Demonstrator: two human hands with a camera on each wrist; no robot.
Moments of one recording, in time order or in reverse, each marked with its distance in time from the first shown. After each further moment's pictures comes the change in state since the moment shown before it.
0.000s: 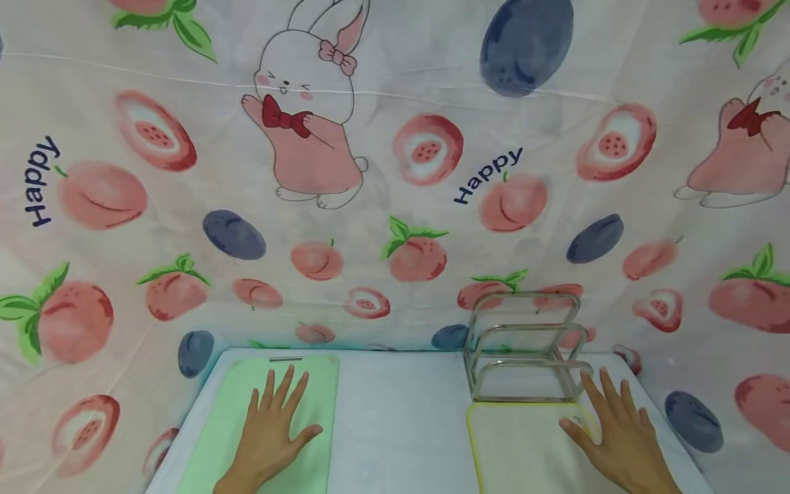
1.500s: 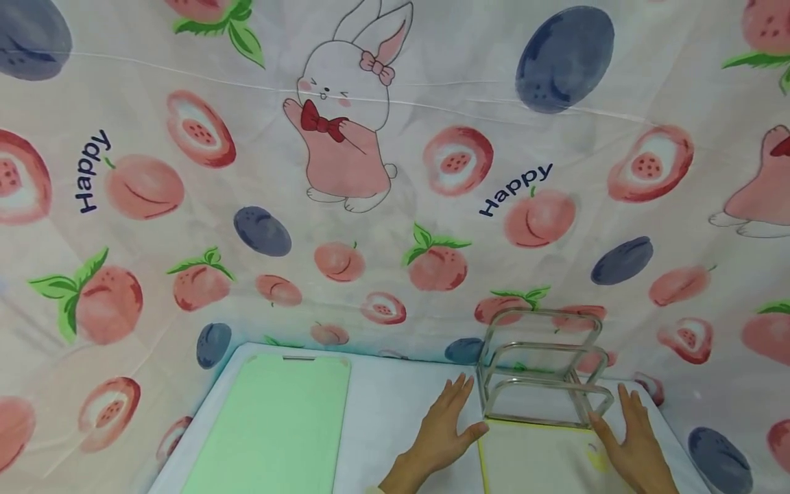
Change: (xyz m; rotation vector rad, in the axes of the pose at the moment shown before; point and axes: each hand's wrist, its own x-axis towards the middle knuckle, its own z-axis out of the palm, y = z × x) left_hand 0.085 0.200 0.103 -0.641 -0.092 0.122; right_hand 0.039 0.036 0.023 0.235 -0.090 0.233
